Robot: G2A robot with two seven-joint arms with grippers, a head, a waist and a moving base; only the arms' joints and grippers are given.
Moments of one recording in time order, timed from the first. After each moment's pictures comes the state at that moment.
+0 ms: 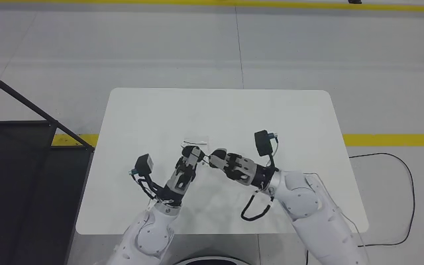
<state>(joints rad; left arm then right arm) 1.55 -1.37 -1.22 -1.75 0.52 -0.65 0.27 -1.13 -1.18 1.07 -1.67 -0.23 -0.68 0.46</state>
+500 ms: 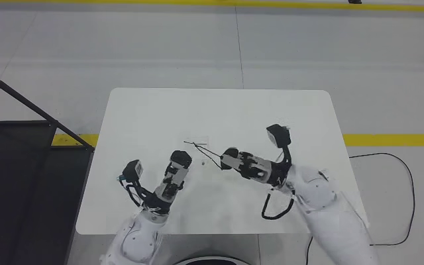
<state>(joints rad) 1.64 -1.34 -1.33 -1.79 0.34 -0.77 0.08 -1.09 -1.14 1.13 -1.65 0.20 -0.67 0.83</state>
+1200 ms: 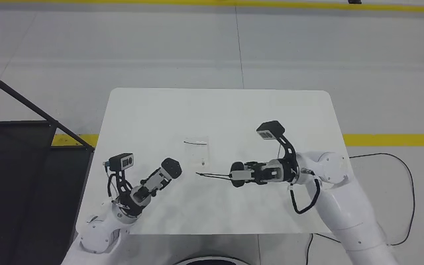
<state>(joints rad) 1.66 -1.24 -1.52 -1.82 -0.33 -0.75 -0.67 -0.94 -1.12 1.13 -1.54 0.62 -0.41 1.36</state>
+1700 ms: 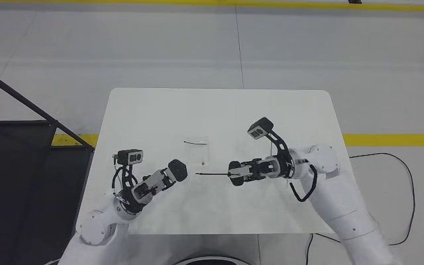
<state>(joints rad) 1.59 -1.22 -1.51 -1.80 -0.56 -0.62 -0.89 -0.83 -1.15 1.02 -1.36 0.78 -0.26 1.47</state>
